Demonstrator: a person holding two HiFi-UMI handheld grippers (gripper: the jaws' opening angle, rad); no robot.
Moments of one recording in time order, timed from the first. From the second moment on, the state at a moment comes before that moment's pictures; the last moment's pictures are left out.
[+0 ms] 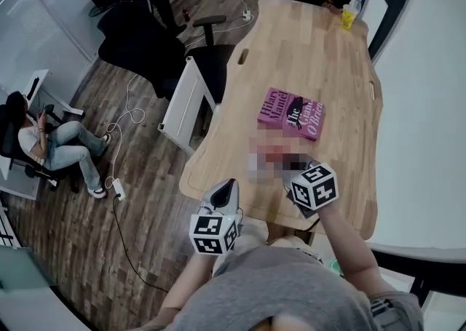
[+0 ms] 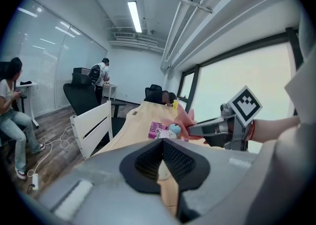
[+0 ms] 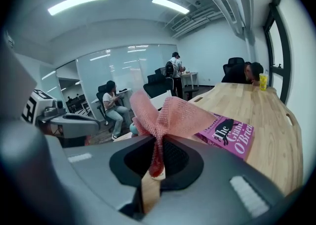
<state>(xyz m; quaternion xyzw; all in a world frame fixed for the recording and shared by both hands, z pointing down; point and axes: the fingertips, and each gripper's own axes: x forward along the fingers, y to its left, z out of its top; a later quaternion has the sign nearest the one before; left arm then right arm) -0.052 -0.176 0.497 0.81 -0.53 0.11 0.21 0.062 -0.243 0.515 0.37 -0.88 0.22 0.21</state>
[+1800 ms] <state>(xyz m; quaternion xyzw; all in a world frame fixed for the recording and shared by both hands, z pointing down) -0.046 -0.233 0.508 0.82 -0.51 0.11 0.23 0.064 -0.260 0.607 0.31 -0.85 0.27 0.33</state>
